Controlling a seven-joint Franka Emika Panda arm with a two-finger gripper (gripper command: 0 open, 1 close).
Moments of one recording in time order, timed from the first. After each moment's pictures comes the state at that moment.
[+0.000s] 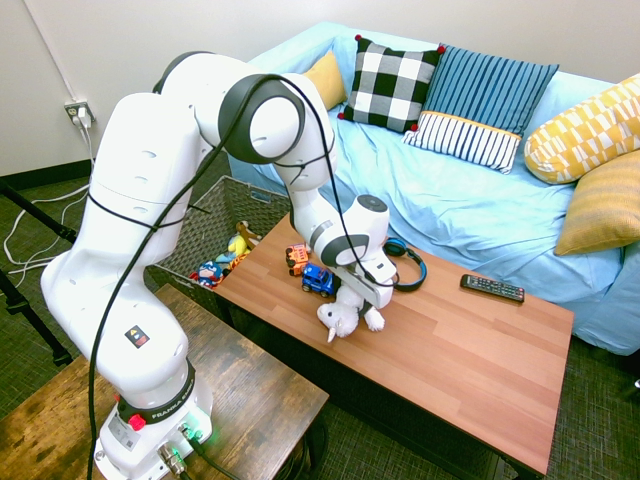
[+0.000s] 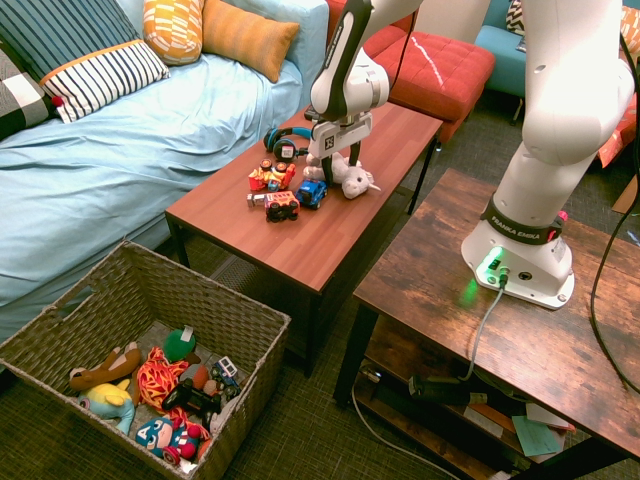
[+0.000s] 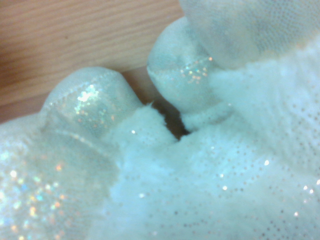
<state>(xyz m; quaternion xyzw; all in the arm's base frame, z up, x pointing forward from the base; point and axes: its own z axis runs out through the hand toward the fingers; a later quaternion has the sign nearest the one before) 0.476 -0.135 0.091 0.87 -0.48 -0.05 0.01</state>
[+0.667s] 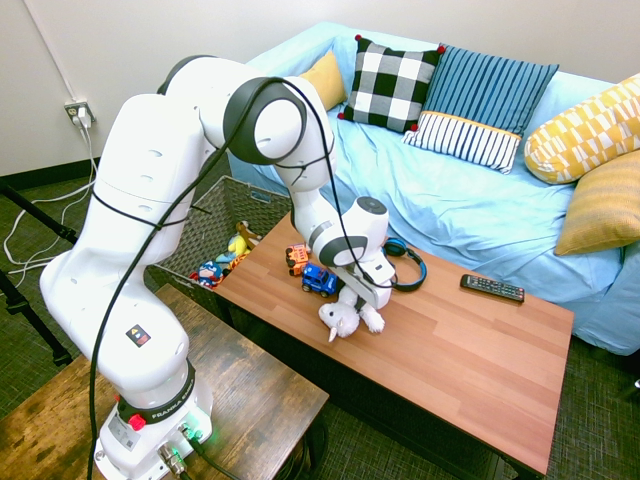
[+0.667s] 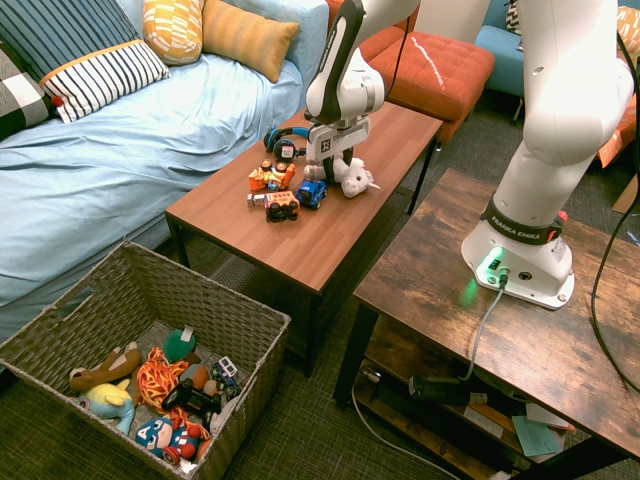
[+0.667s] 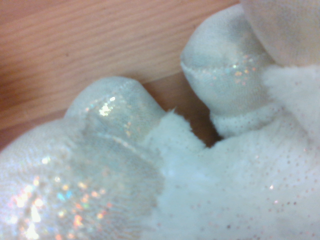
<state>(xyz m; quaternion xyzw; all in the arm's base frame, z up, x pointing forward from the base) 0.481 -0.132 0.085 0.87 -0.50 -0.04 0.00</state>
